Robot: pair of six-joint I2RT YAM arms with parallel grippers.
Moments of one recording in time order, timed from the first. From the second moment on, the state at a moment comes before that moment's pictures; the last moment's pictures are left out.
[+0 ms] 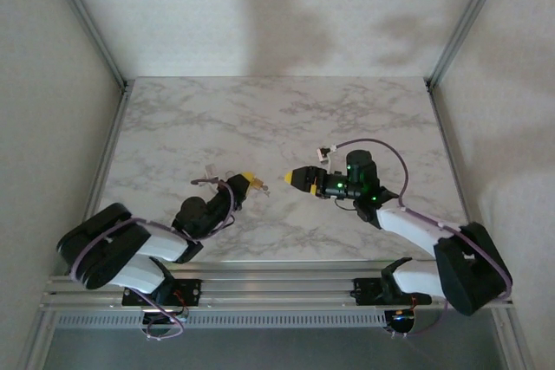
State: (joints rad) left arm -0.69 1.47 0.16 1.36 -0.01 -1.46; right arm 0.52 1.28 0.49 0.43 -0.76 0.90
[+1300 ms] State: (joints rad) left arm -0.70 1.92 0.37 1.47 0.05 -1.64; right arm 0.54 1.43 0.46 0.59 -0.70 0.98
